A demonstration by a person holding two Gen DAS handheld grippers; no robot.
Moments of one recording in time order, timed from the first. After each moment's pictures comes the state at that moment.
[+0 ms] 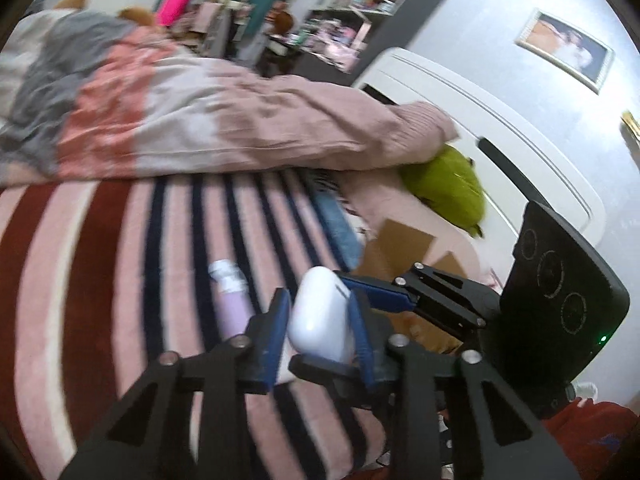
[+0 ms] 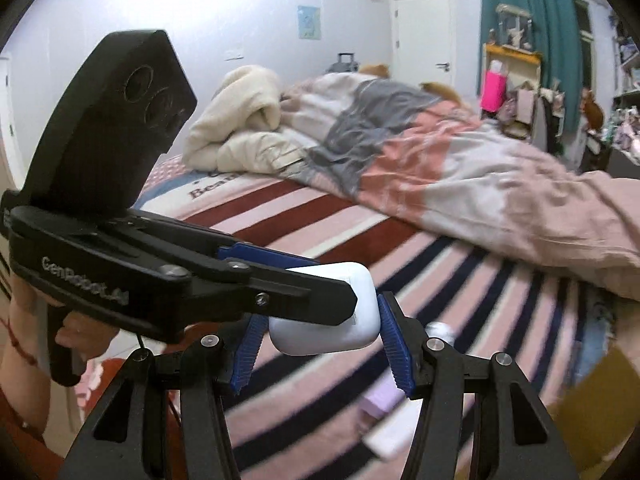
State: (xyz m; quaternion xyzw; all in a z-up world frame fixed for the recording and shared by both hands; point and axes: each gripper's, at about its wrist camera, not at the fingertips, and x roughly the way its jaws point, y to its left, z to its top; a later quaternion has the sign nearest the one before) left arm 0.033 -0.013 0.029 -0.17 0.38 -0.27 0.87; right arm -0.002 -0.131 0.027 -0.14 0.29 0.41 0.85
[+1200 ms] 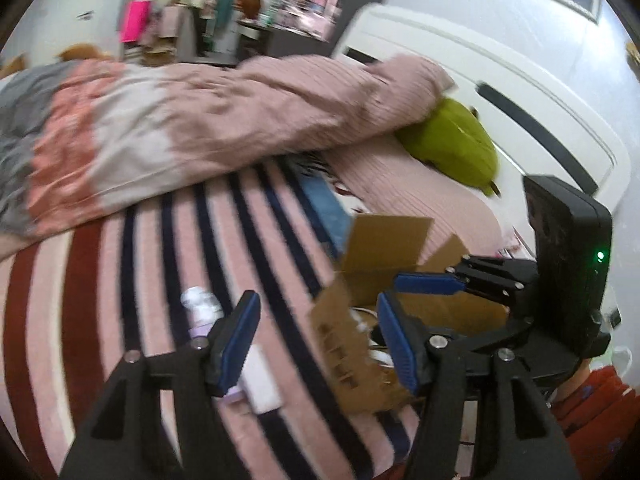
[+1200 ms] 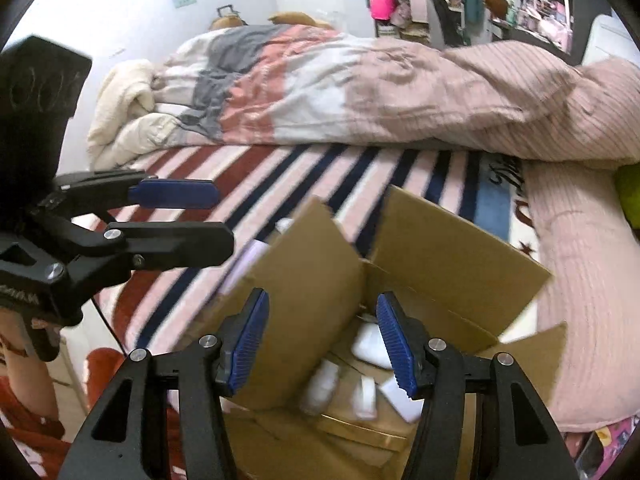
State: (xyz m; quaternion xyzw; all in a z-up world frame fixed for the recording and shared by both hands) left arm 0.060 -0.075 0.045 -0.07 0.41 -0.25 0.87; right arm 0.049 -0.273 0.033 -0.08 0.44 0.27 0.85
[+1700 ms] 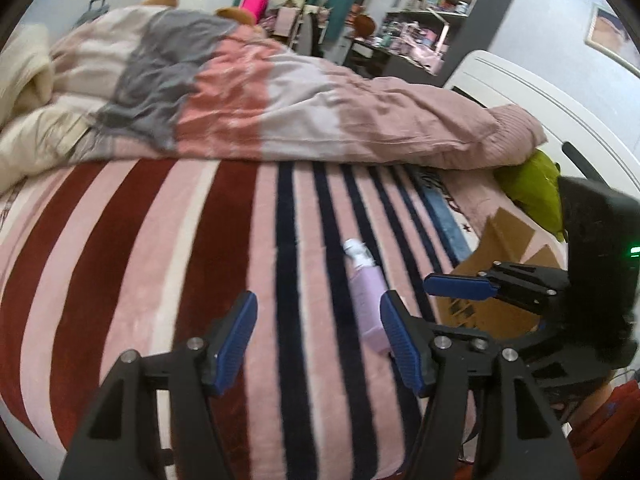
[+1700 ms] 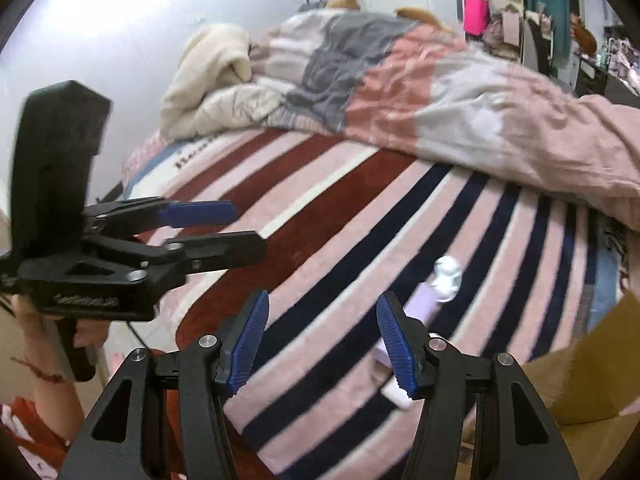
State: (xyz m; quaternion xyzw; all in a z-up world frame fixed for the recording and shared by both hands) left arm -0.001 0.080 -0.015 -0.14 0.41 -0.10 0.90; right arm 0.021 -0.112 0.001 -0.12 0.43 0.38 0.81
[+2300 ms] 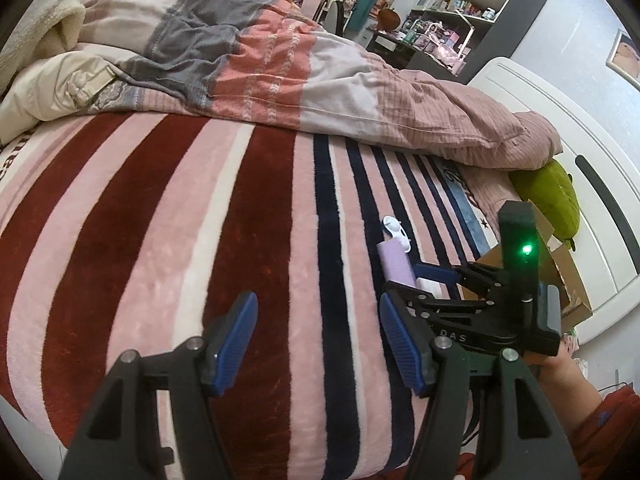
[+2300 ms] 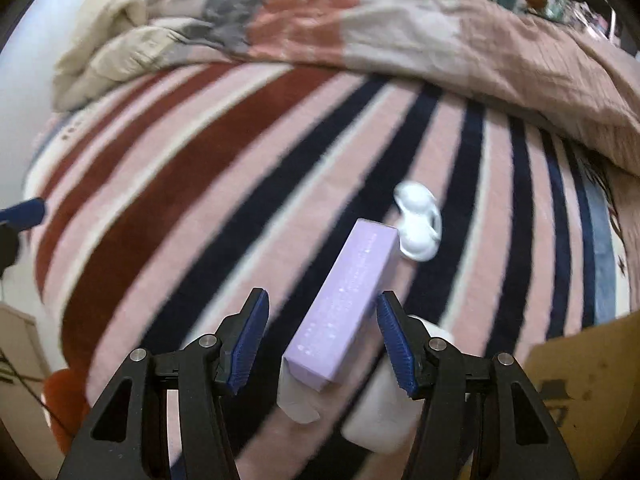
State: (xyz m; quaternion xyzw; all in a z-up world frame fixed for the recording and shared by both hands) left arm -0.008 0.113 -0.053 -0.18 0.43 -0.09 0.88; right arm 0.072 -0.097 -0.105 -0.15 0.48 0.25 0.83
